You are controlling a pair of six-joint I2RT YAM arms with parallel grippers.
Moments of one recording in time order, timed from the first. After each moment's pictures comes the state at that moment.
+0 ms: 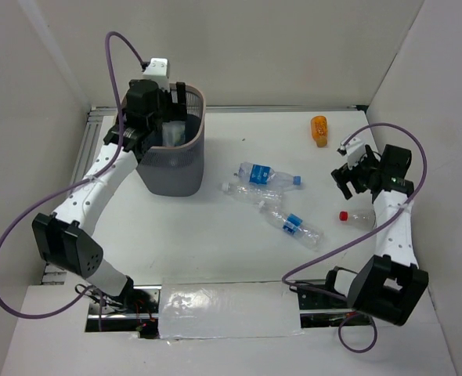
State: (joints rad) left arm -0.33 1.54 1.58 -0.26 -0.28 -0.09; right arm -0.37 1.14 0.94 -0.56 -0.50 -0.84
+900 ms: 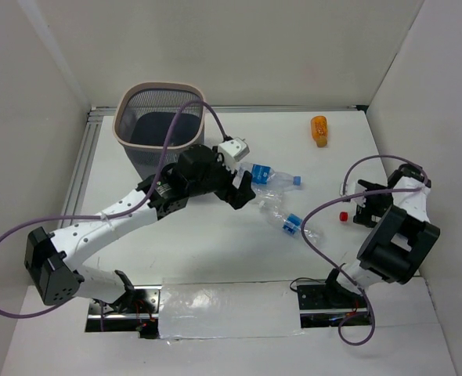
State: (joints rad) left arm -0.84 1.35 1.24 -0.30 0.12 -0.15; right arm -0.63 1.47 1.02 -0.98 -0.33 -1.93
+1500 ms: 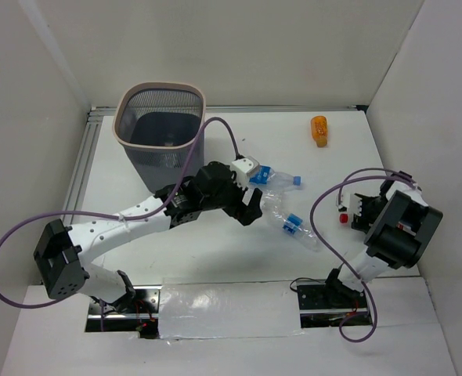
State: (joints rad) left arm -0.92 1.41 1.17 -0.27 0.09 -0.25; right arm -0.62 1.61 0.91 -0.79 -0.21 -1.94
